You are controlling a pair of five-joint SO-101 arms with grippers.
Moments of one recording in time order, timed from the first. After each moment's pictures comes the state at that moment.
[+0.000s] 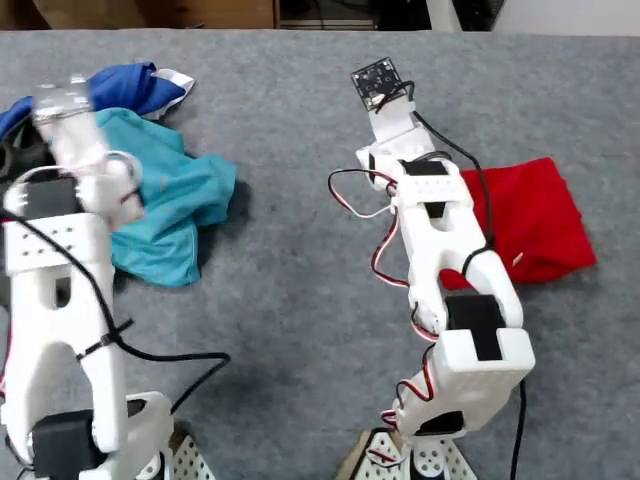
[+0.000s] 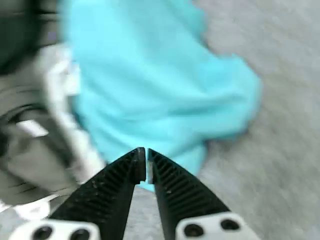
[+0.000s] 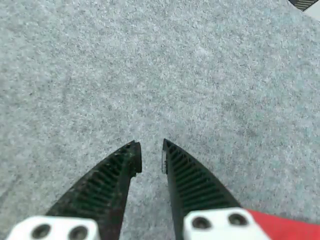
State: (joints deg) left arm -14.3 -23.7 19.2 70.3 -1.1; right arm -6.2 12.3 19.7 23.3 15.3
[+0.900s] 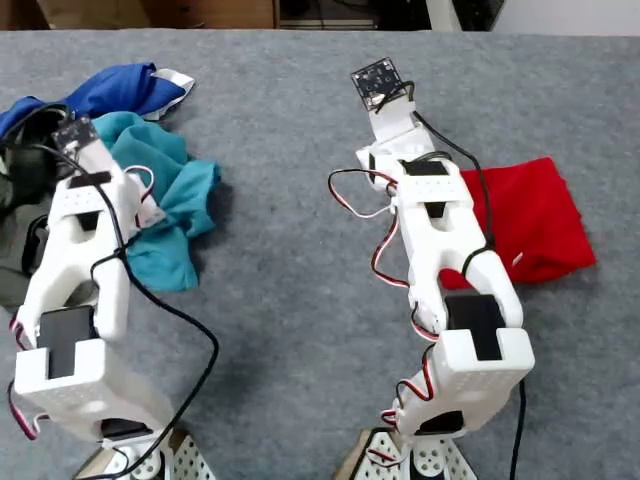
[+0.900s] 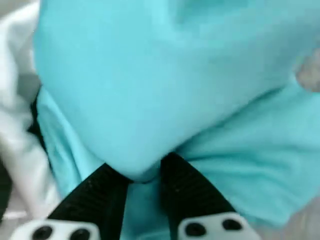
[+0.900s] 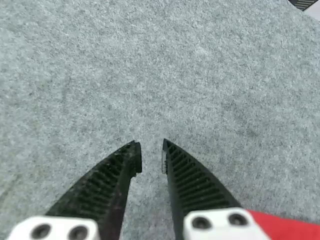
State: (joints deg) left arm -13.7 6.8 20.4 53.2 12.9; right arm -6.2 12.3 19.7 23.3 15.3
